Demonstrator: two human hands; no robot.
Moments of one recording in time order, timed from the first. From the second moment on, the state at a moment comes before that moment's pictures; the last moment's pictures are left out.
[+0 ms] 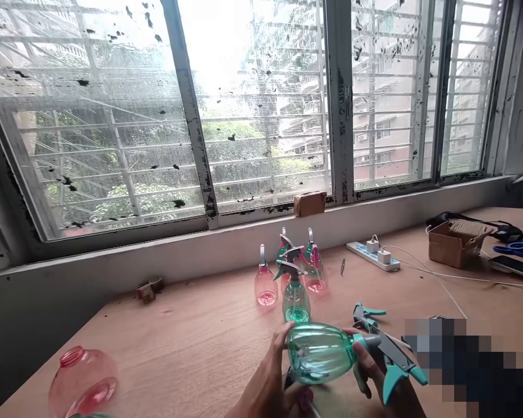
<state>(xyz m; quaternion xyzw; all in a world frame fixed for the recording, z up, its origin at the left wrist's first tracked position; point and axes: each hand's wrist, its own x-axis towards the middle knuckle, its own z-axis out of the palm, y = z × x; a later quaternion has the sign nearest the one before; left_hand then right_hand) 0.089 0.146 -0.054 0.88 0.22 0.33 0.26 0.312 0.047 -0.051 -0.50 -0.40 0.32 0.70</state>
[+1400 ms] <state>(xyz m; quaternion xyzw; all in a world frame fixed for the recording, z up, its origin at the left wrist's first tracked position) 0.085 0.150 -0.053 0.90 0.19 0.31 0.24 0.312 0.048 -0.056 -0.52 -0.41 0.31 0.68</state>
